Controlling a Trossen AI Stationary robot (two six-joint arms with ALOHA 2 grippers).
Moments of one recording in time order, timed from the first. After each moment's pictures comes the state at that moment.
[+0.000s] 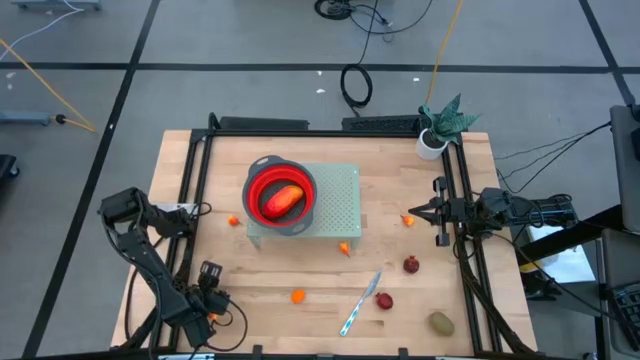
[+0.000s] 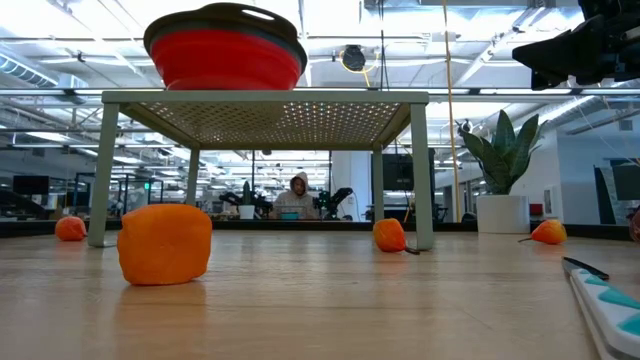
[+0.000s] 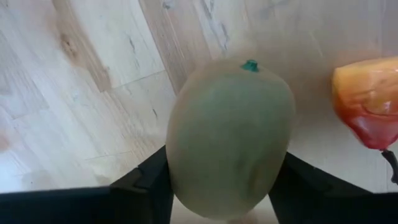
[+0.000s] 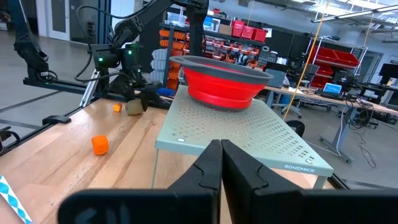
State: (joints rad) left arm -1.09 1.72 0.96 -1.05 -0.05 -0.78; right arm 0.12 0.01 0.17 -0.11 0.10 -0.18
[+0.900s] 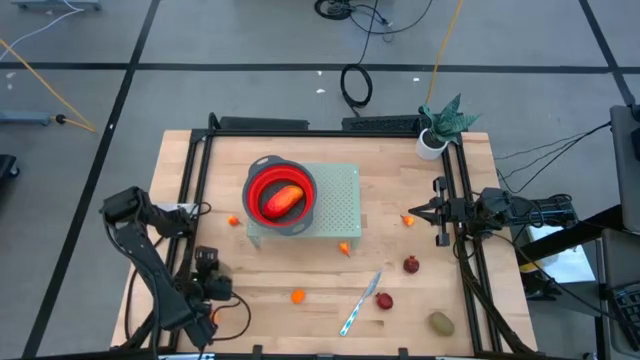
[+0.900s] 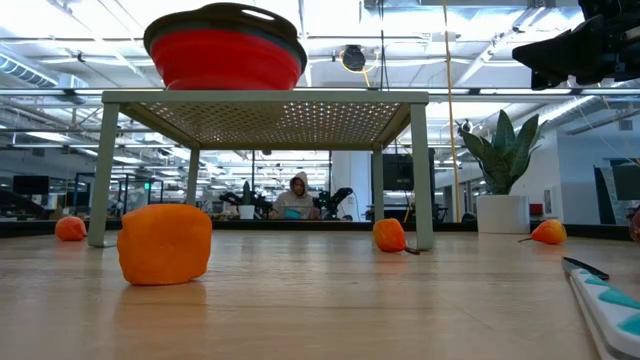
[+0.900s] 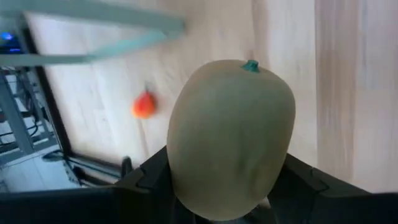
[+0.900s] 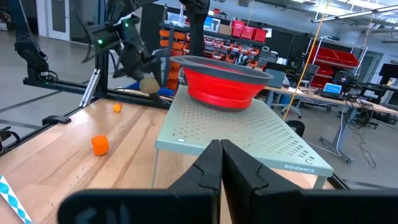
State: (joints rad) left arm -1.03 1.72 1.24 -1.57 -0.32 -0.96; right arm 0.12 0.01 0.17 -0.11 0.10 -0.18
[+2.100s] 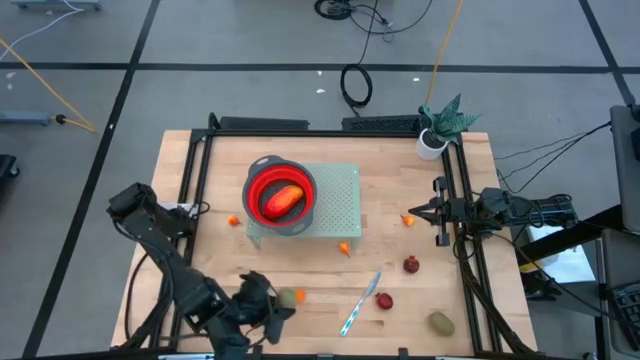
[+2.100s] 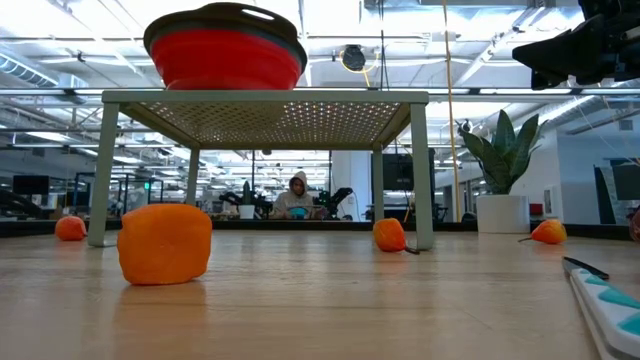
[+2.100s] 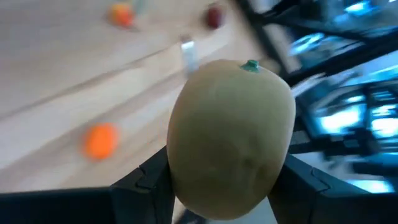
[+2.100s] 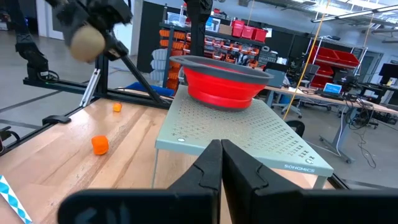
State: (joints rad) left arm -0.84 1.71 1.44 -0.60 -0.72 -1.63; right arm 0.12 0.01 0.17 -0.11 0.10 -0.18
